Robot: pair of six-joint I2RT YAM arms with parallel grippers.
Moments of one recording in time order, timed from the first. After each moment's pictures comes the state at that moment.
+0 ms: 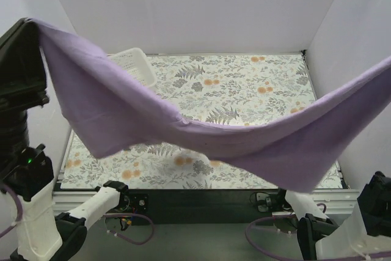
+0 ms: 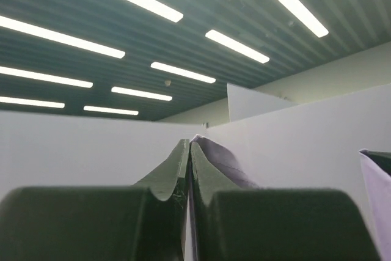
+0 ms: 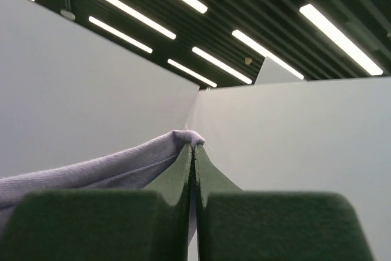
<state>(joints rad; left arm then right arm) -0.28 0.94 1.92 0.23 0.28 -0.42 -0.20 0.93 2.22 -0.35 -0.18 -0.38</state>
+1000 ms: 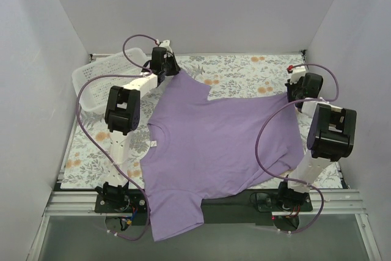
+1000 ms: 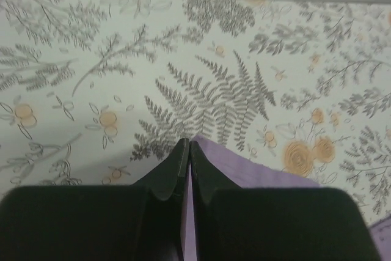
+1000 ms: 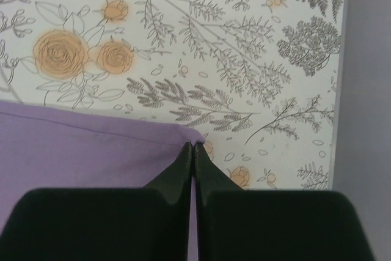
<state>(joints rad) -0.27 2.36 1.80 0.05 0.14 -0.34 -0.22 1.77 0.97 0.20 -0.24 -0.39</state>
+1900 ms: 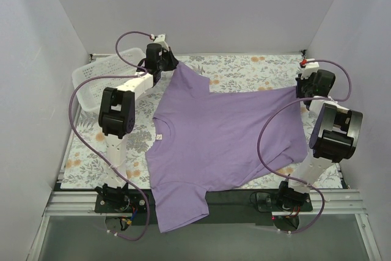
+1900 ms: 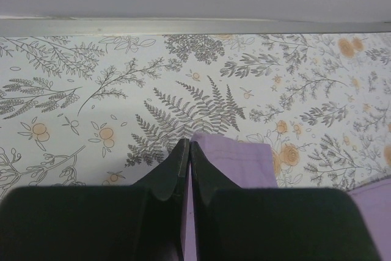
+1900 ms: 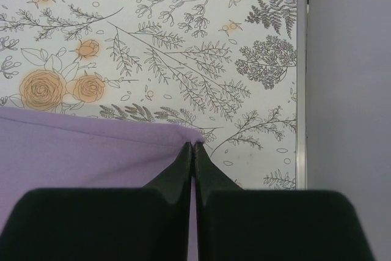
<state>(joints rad) -0.25 2.25 1.73 0.16 0.16 -0.36 -0.29 1.80 1.05 0.22 -0.30 -0.31</state>
